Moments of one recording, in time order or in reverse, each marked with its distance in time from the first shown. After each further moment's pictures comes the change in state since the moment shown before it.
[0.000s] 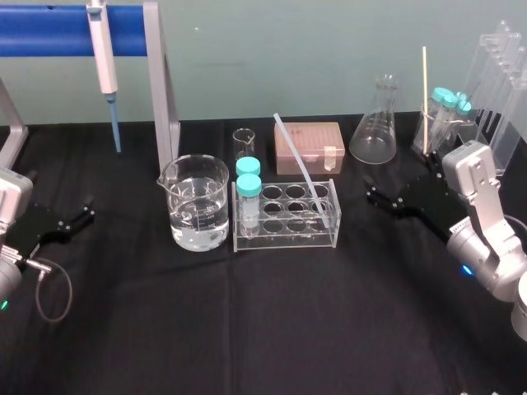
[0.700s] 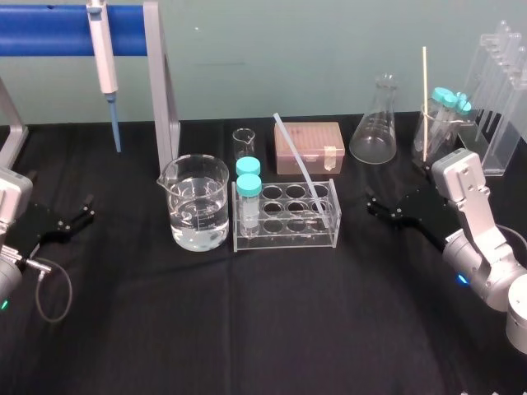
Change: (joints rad) left arm 0.000 0.000 0.000 0.000 0.000 0.000 0.000; right arm -0.006 0.002 -0.032 -0.007 0.003 0.070 -0.068
